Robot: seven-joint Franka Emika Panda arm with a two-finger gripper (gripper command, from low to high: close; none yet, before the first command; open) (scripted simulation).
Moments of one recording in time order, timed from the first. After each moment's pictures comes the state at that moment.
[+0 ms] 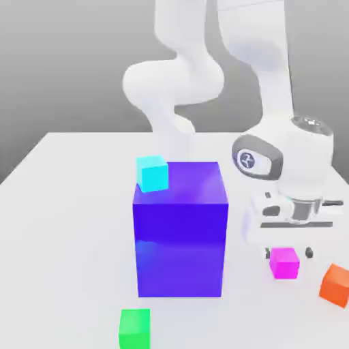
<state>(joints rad) 0.40 0.33 0.16 -2.71 -0.42 3.02 1.74</state>
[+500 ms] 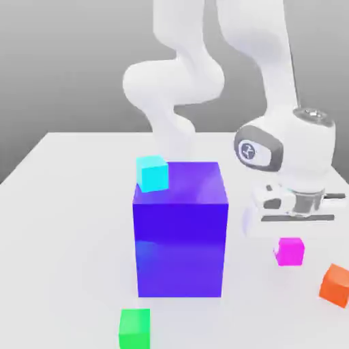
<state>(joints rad) 0.24 0.11 0.39 -2.76 -0.14 2.86 1.52</state>
